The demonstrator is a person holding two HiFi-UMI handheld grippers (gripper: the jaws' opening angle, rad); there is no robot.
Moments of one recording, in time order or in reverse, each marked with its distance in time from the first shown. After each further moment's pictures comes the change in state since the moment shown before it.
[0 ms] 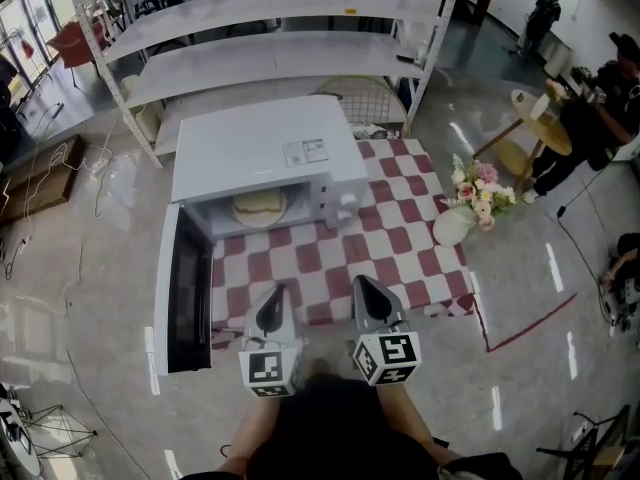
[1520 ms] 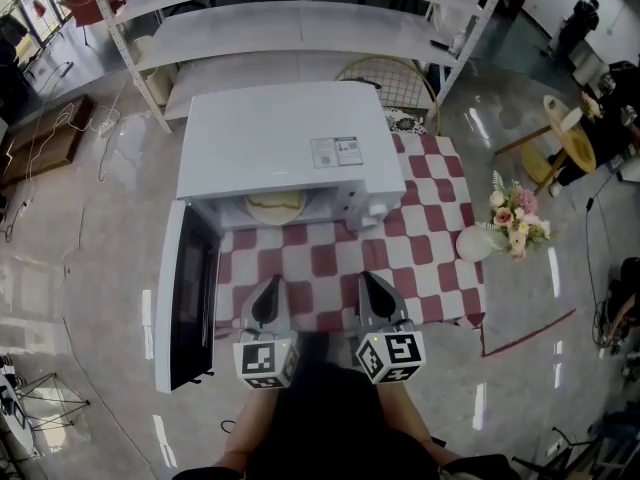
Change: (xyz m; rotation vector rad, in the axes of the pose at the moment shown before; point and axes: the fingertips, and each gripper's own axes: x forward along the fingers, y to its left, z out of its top) left arm 0.044 0.062 -0.025 -0.122 0.050 0.101; right arm 0.072 0.001 -0.016 0.051 0.070 0.069
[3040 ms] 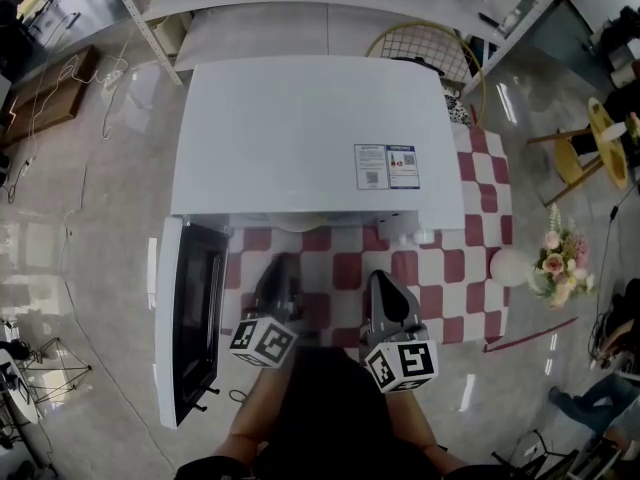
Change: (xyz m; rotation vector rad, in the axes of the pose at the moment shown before) left arm 0.090 0.074 -0.045 -0.659 -0.094 0.025; right arm 0.086 -0.005 -0.018 0.018 0.077 0.053
